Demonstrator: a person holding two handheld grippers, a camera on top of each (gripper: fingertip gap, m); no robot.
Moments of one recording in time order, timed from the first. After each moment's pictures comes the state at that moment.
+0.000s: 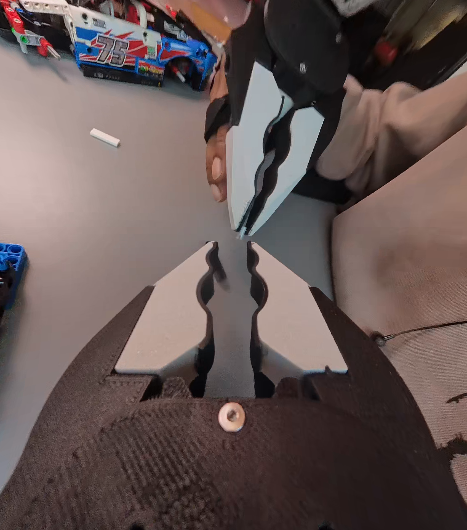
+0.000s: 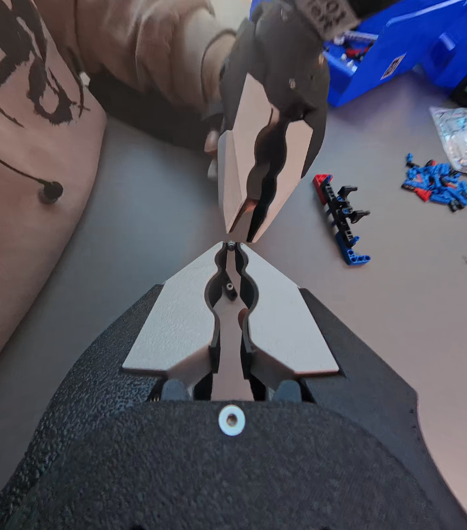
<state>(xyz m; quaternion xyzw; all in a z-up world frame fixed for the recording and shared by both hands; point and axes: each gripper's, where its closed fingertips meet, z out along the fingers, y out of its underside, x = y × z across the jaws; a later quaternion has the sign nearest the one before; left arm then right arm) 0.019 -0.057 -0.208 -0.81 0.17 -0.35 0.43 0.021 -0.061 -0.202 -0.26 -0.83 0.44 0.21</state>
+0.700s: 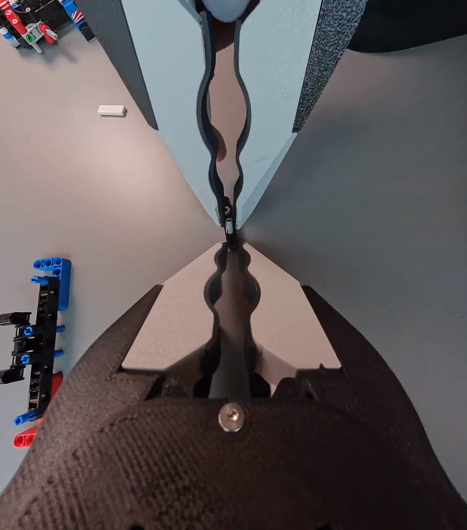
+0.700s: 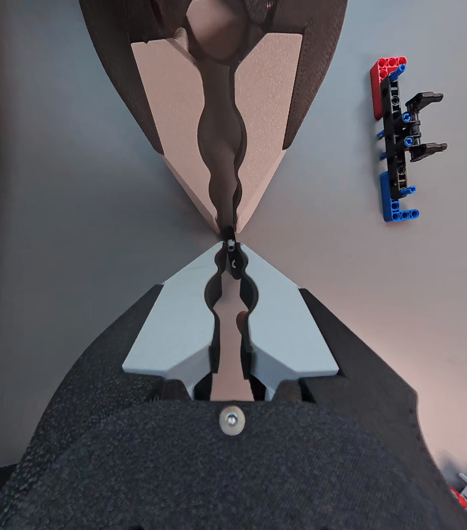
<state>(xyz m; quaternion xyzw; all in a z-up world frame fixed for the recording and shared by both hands) 0.021 -0.056 -0.260 -0.86 0.31 -0.07 0.39 0.020 -0.055 -0.251 -0.30 -0.92 0.23 0.13</state>
